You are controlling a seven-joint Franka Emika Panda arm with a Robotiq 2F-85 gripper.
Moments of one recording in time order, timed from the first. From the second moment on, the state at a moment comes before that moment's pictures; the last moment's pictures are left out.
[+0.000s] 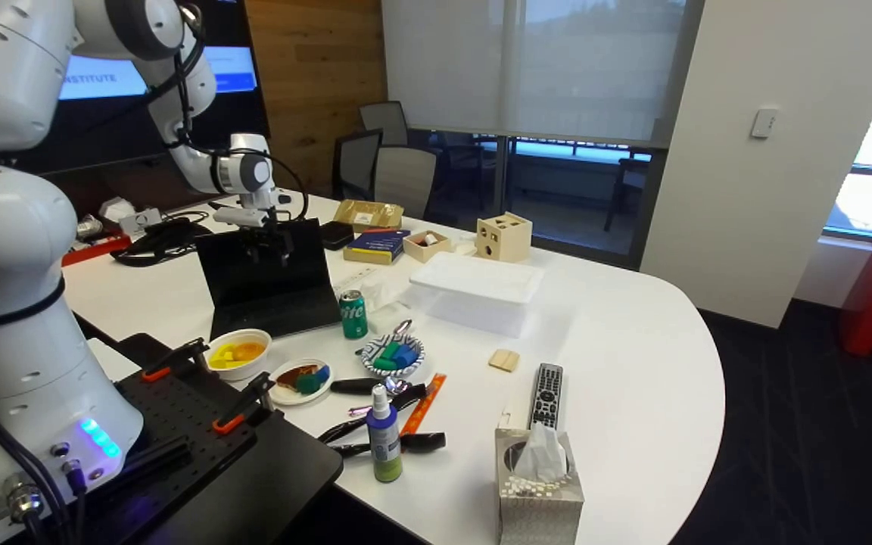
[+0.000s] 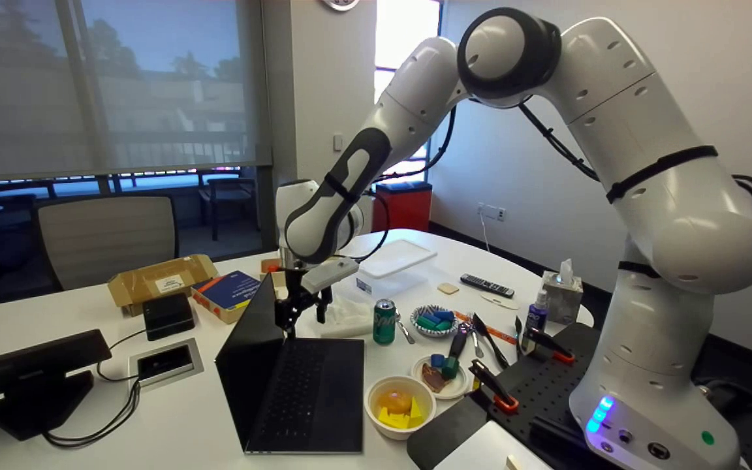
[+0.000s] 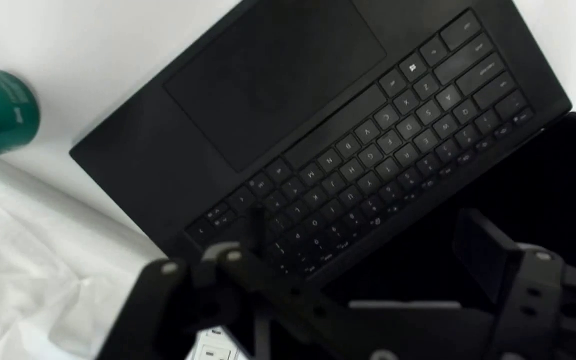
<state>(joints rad) 0.36 0.68 0.13 -1.90 -0.10 2.53 0.26</state>
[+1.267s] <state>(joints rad) 0.41 0.91 0.05 -1.77 -0.05 2.63 0.36</state>
